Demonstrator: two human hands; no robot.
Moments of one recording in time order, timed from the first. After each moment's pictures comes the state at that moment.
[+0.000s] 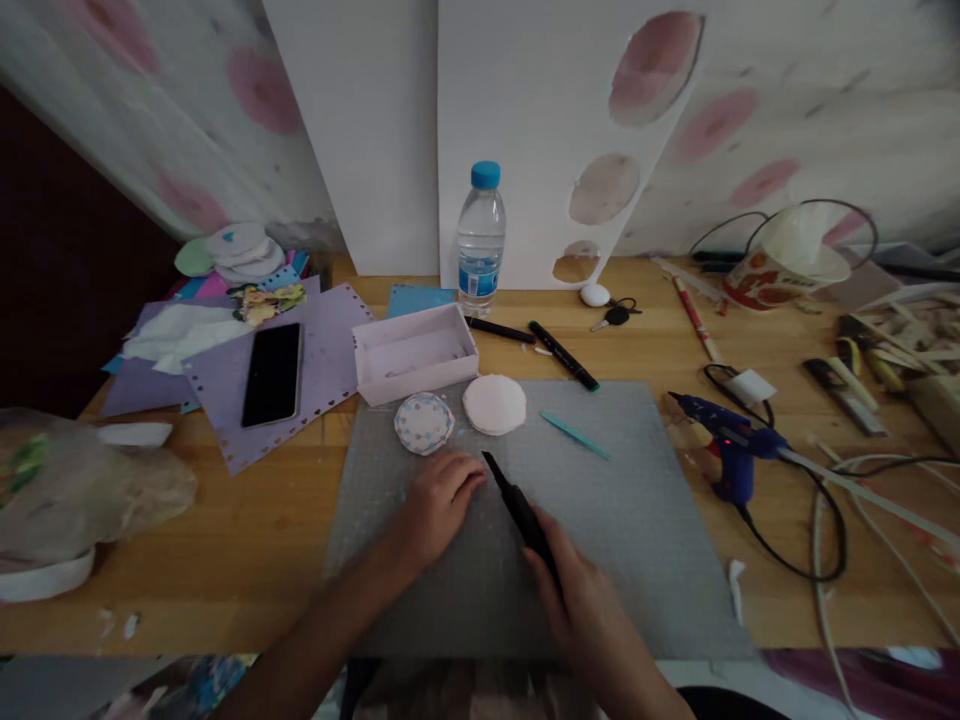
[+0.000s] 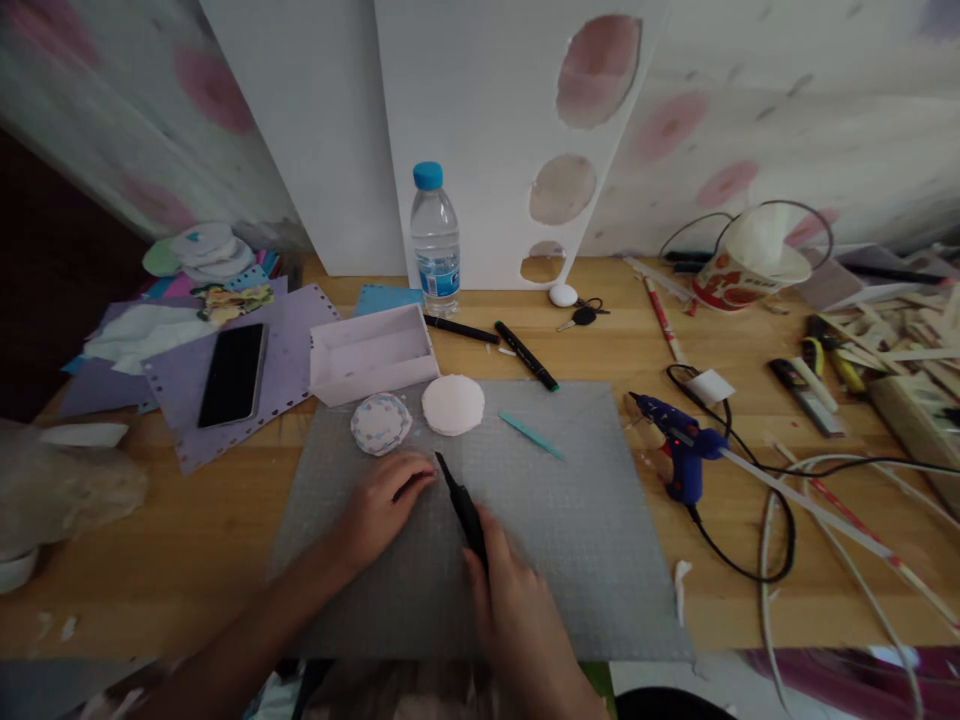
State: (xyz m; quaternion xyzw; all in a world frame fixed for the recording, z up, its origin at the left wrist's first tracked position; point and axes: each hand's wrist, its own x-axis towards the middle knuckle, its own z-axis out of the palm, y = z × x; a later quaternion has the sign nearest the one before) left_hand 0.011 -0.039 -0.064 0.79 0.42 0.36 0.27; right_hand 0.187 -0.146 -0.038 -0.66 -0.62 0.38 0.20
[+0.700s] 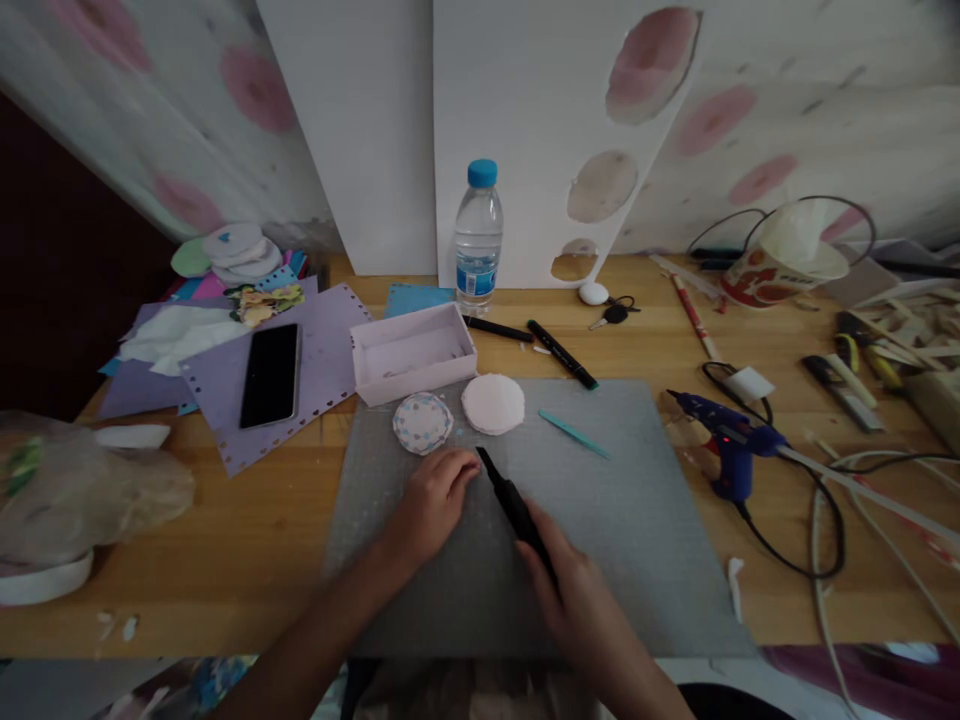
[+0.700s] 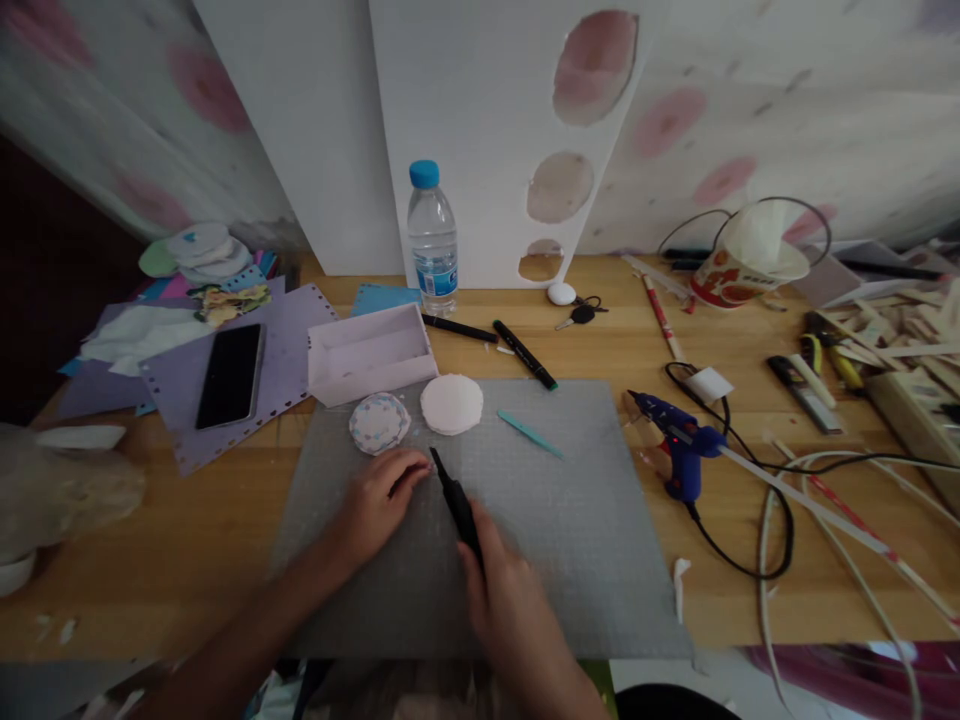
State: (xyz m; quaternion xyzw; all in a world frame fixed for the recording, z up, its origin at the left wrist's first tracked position) left_hand 0.011 -0.037 -0.064 0.78 0.45 0.35 0.26; right_hand 0.184 -0.142 -0.045 -0.64 -0.62 0.37 0.26
